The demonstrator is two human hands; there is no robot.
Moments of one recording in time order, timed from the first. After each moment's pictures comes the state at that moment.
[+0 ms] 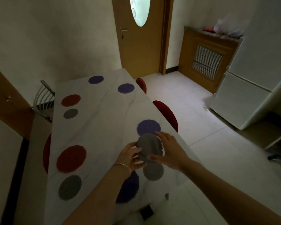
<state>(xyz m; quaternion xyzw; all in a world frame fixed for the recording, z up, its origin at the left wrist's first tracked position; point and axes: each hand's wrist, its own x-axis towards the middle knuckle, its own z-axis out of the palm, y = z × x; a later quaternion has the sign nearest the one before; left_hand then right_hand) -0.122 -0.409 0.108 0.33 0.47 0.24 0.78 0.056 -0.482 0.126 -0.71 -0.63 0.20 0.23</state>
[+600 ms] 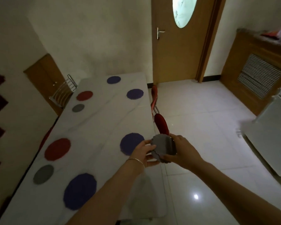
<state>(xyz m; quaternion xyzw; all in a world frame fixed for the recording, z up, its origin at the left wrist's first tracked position) 0.151 -0.387 0.144 0.25 0.54 0.34 0.73 0.328 -0.392 0.130 -0.61 -0.72 0.26 0.24</state>
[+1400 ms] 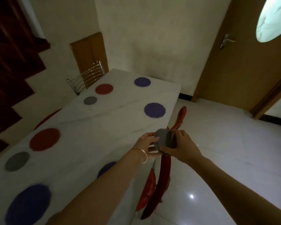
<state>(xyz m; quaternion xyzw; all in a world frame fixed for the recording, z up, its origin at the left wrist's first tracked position) 0.206 -0.100 0.121 0.14 0.55 0.51 0.65 0.367 -0.046 0.130 -0.48 -0.82 0.27 0.14</state>
